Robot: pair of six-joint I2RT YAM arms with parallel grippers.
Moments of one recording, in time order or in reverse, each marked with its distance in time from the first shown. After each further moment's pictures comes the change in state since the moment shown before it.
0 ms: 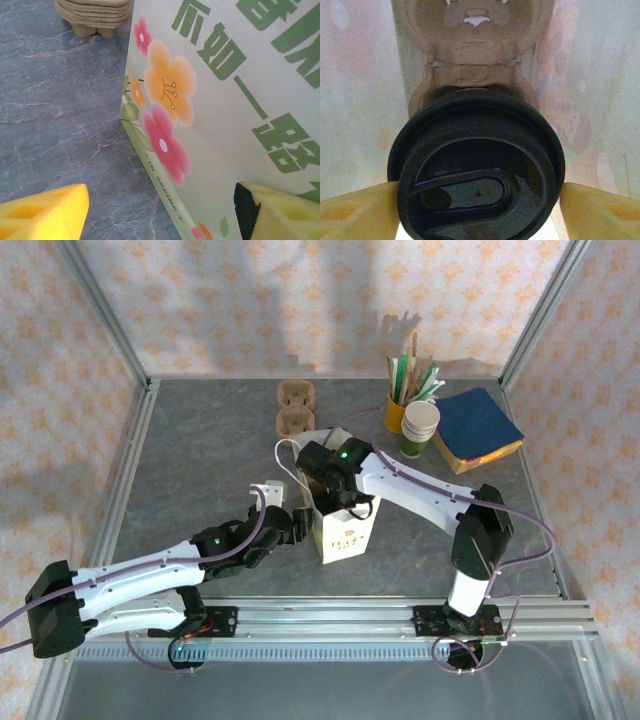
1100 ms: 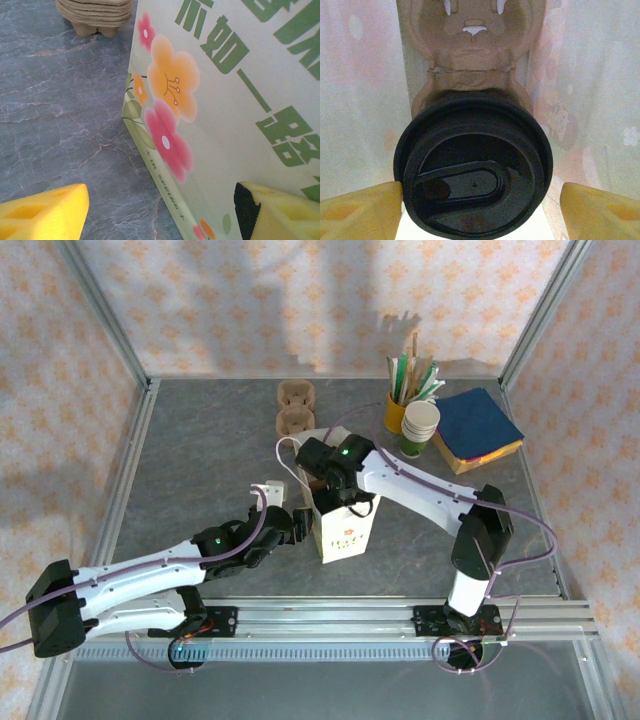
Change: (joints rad) left arm 0.000 0.009 0.000 0.000 -0.003 0.000; right arm 0.000 -0.001 0.042 -0.029 0.023 0.012
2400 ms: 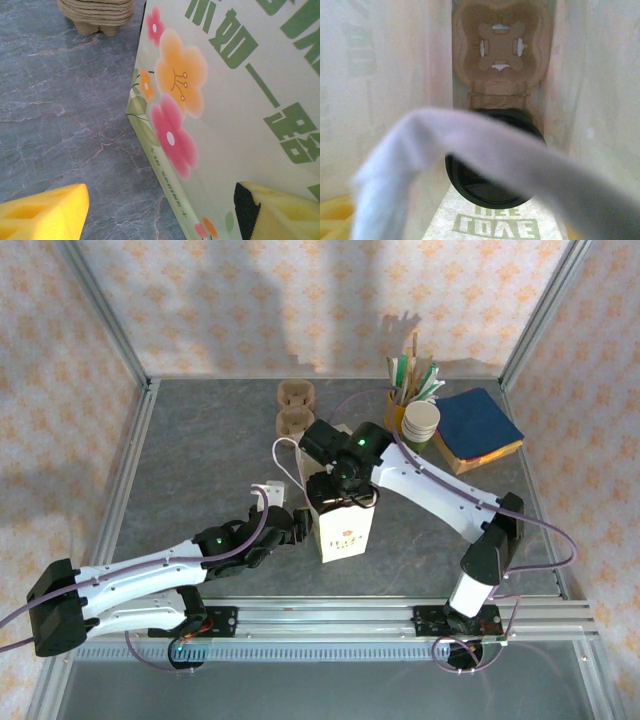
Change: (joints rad) left arm 0.000 0.006 0.000 0.000 -0.005 0.000; right arm 0.000 -0.060 0.130 -0.014 0.011 0.027
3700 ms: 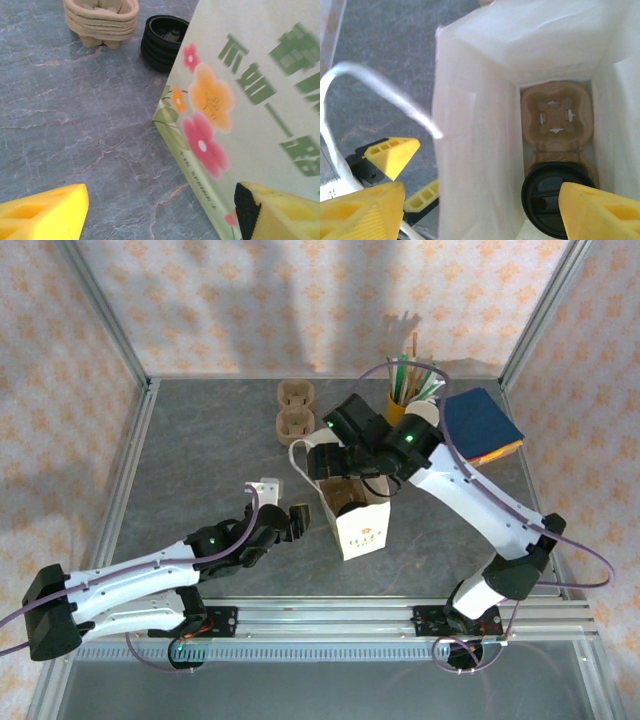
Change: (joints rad) left arm 0.000 -0.046 0.029 -0.038 -0.018 -0.018; right arm -0.032 -0.155 0.079 0.129 0.034 0.015
